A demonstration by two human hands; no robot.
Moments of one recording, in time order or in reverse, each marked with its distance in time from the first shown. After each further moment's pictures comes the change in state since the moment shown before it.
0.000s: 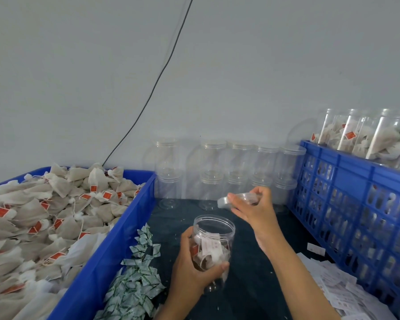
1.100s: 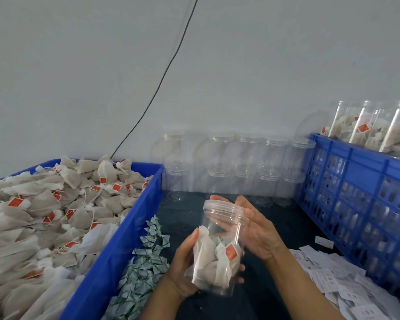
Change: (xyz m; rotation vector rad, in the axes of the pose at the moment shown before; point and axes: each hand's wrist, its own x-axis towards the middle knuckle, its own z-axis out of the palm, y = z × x) left_hand 0.011 0.023 -0.024 -0.984 -0.669 -0.482; right_hand -0.024 0.016 0.013 0.712 -0.791 0.094
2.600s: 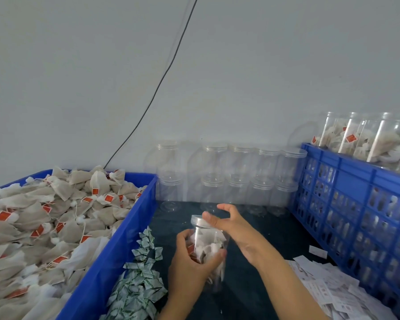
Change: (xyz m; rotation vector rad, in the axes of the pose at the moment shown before) left_hand 0.010 -0.011 0.018 1.007 0.953 0.263; right_hand 0.016 -0.011 0.026 -0.709 0.530 0.406
